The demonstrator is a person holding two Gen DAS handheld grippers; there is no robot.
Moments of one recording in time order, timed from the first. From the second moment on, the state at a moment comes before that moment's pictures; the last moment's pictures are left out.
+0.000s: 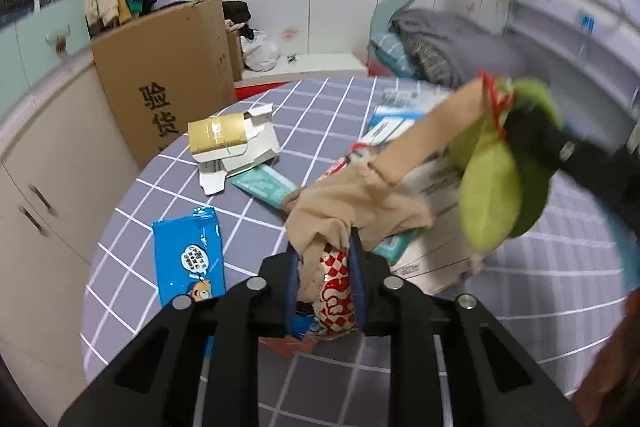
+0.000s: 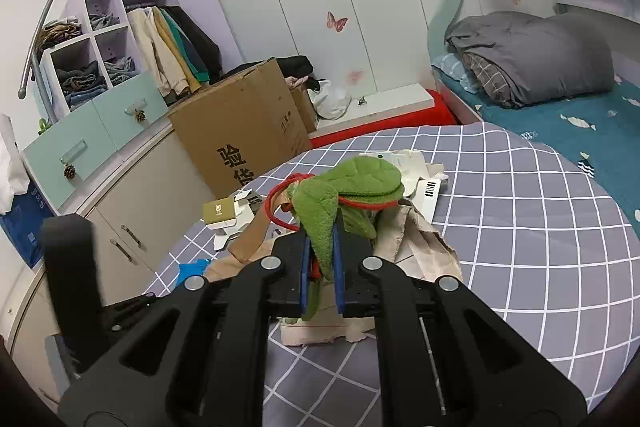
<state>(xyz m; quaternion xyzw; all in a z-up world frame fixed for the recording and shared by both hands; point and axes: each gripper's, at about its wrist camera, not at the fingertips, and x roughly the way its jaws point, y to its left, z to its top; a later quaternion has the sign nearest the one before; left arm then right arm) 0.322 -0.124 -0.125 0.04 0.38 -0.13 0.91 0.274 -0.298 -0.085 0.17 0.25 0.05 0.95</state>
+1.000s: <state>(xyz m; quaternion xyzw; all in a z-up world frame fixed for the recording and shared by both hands) 0.234 0.133 -0.072 -0.18 0.30 -0.04 0.94 0.261 -0.083 -0.050 0.08 0.27 0.20 0.94</state>
